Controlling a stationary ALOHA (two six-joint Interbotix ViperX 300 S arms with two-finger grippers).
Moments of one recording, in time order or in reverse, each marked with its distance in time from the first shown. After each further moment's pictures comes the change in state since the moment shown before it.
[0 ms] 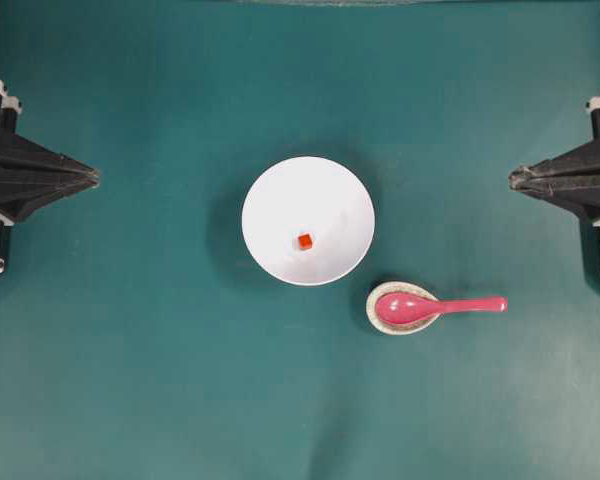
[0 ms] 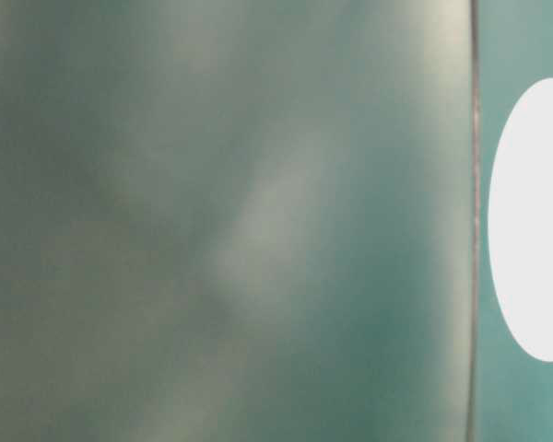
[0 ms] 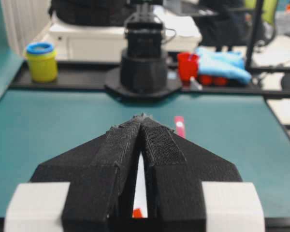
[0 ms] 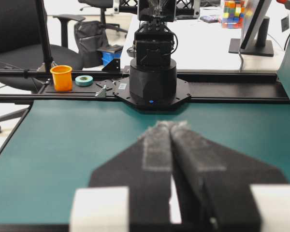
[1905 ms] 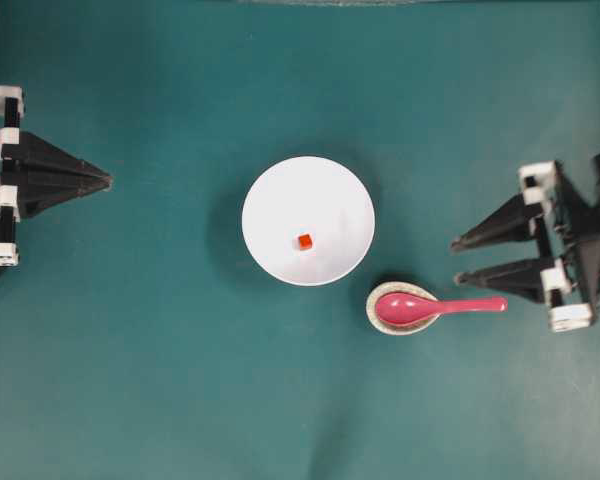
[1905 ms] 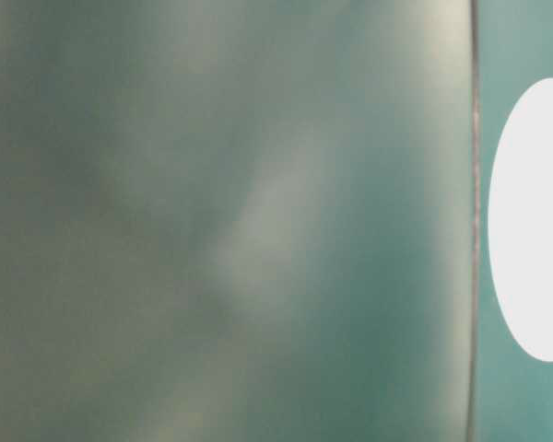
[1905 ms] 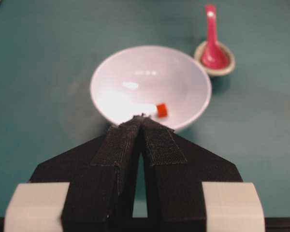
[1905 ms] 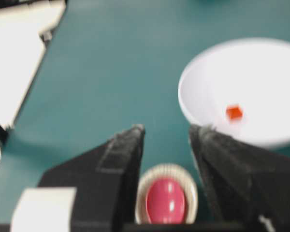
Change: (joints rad) left arm 0.061 0.009 -0.025 0.005 0.354 0.014; right arm 0.179 0.356 0.061 0.166 -0.064 0.115
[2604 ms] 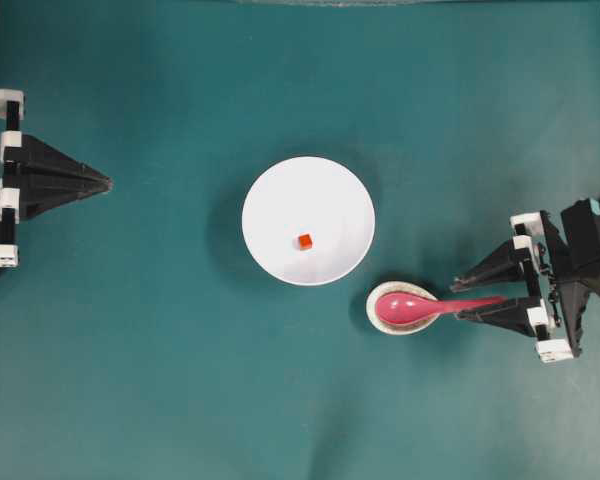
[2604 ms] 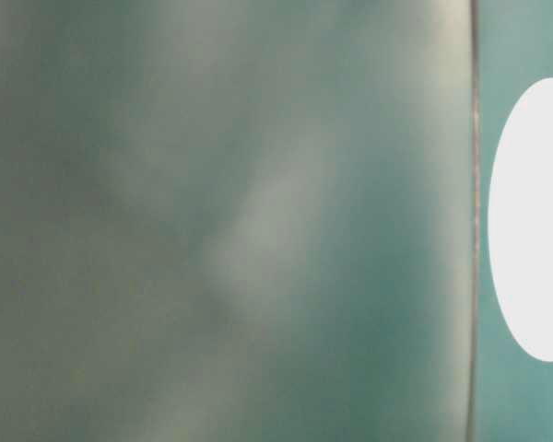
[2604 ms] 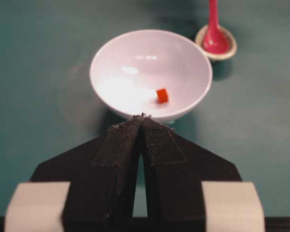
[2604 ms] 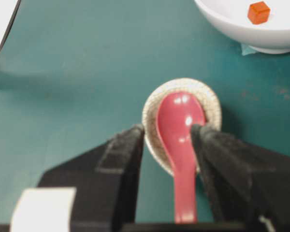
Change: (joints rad) left arm 0.000 0.002 -0.002 0.002 0.041 0.002; right arm 0.258 0.364 0.135 0.245 -0.457 0.000
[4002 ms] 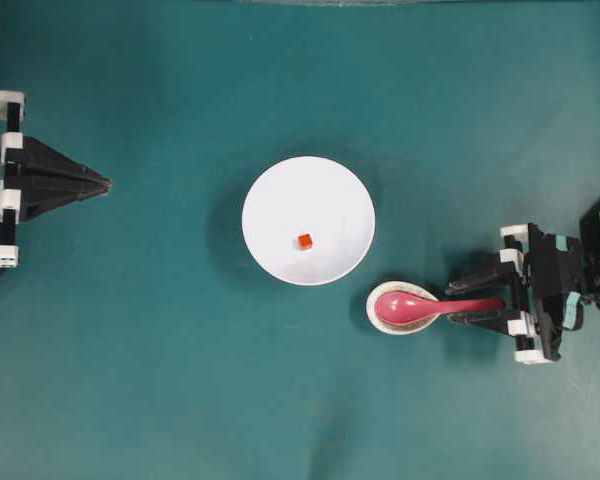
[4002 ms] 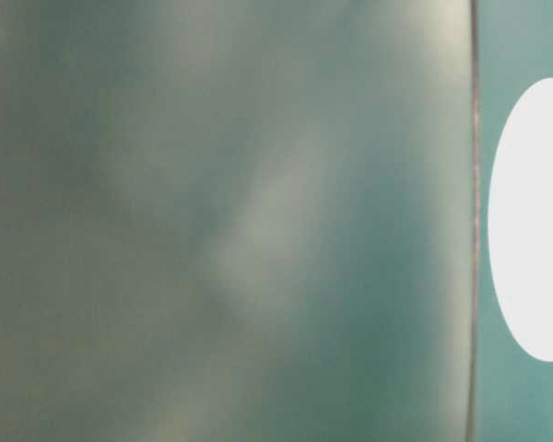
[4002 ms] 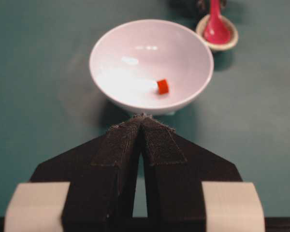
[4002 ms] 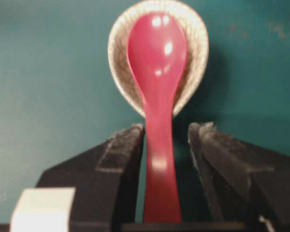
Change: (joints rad) left arm 0.000 0.000 0.000 0.002 0.028 0.000; right arm 0.043 0.275 -0.021 0.069 -0.086 -0.074
